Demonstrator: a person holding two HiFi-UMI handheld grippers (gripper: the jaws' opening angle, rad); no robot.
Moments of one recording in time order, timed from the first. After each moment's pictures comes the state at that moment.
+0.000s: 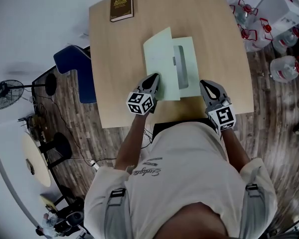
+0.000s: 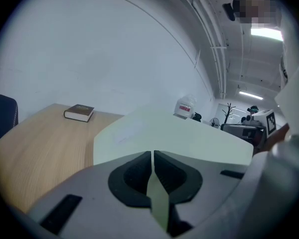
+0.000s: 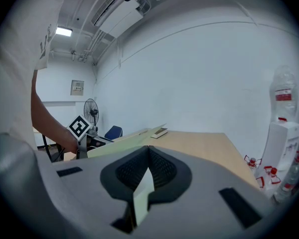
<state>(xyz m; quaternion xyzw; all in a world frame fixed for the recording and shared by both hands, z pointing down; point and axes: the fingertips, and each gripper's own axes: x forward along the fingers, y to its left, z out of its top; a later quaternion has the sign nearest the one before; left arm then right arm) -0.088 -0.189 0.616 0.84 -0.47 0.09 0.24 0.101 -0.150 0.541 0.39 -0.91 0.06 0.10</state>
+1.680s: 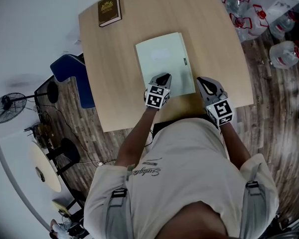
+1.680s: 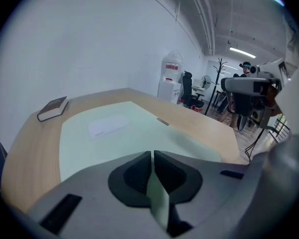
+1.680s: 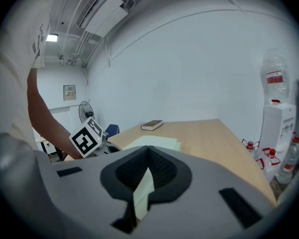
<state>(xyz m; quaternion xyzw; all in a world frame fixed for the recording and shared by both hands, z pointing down) -0.002 -0.188 0.699 0.83 -0.39 0.33 0.21 0.127 -0.156 0.579 0.40 -0.90 0.13 0.11</state>
